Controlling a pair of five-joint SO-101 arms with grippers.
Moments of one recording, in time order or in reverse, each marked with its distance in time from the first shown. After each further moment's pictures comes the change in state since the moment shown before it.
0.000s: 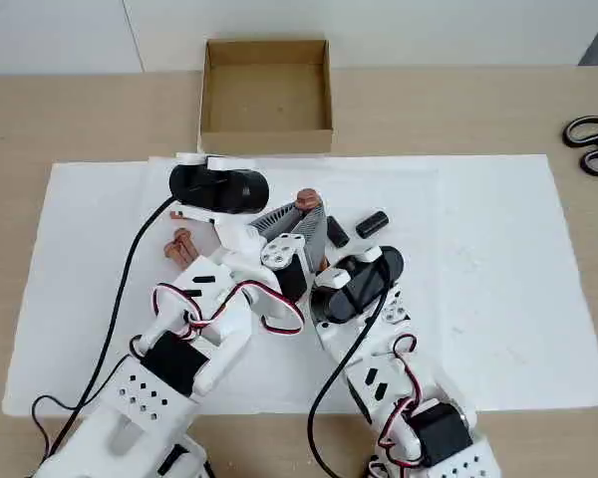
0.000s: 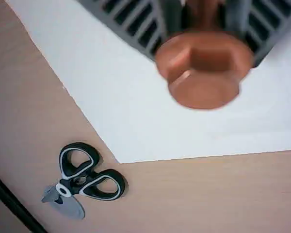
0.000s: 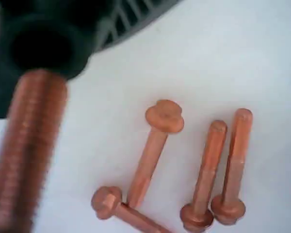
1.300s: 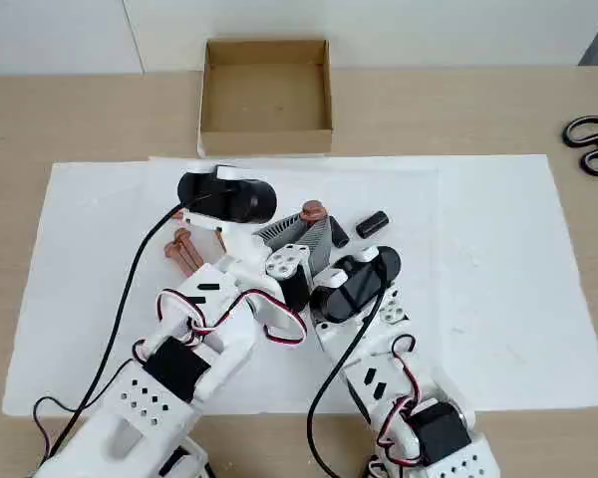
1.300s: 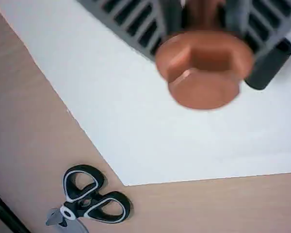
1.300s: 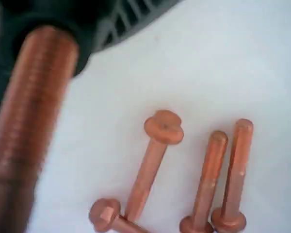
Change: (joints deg) left arm 2.2 -1.0 2.1 1.3 0.0; right arm 0.0 0.1 0.4 0.1 0.0
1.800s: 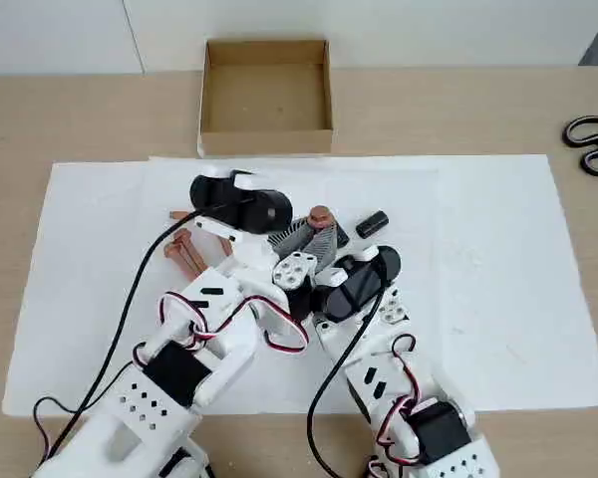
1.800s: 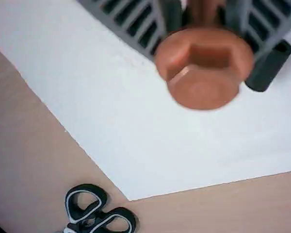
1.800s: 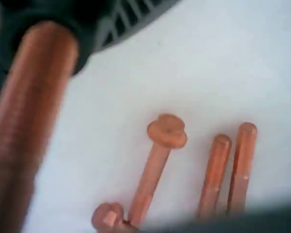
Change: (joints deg) left arm 2.1 -0.8 -0.2 1.4 -6.5; right arm 0.1 0.0 0.1 0.0 0.0
